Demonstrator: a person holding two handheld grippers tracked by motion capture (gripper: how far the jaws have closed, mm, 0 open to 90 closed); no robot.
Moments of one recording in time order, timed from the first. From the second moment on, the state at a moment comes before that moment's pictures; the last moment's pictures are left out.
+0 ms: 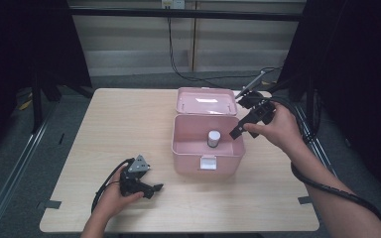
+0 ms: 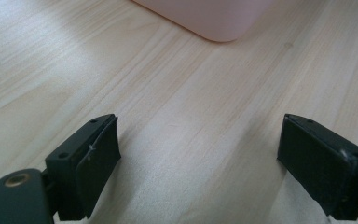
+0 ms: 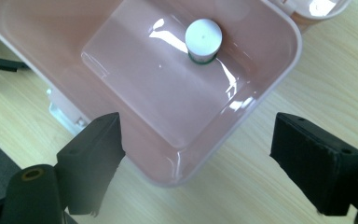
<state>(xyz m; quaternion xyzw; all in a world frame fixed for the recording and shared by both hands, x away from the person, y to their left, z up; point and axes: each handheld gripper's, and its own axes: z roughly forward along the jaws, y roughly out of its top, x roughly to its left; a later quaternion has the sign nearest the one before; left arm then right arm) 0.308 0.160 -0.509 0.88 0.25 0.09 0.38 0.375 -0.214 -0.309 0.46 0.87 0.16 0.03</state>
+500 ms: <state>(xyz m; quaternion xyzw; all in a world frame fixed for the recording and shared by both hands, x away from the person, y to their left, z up) 0.308 0.160 -0.509 0.88 0.25 0.09 0.39 0.350 -0.250 -0.299 0.45 0.88 0.16 0.04</state>
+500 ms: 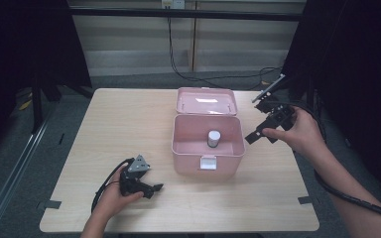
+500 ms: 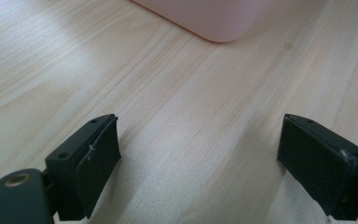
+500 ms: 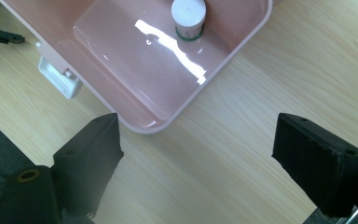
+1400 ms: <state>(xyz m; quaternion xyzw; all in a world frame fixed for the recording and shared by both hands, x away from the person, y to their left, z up) 0.308 0.160 -0.509 0.88 0.25 0.09 0.39 0.312 -0.298 -0.393 0.45 0.88 0.17 0.01</state>
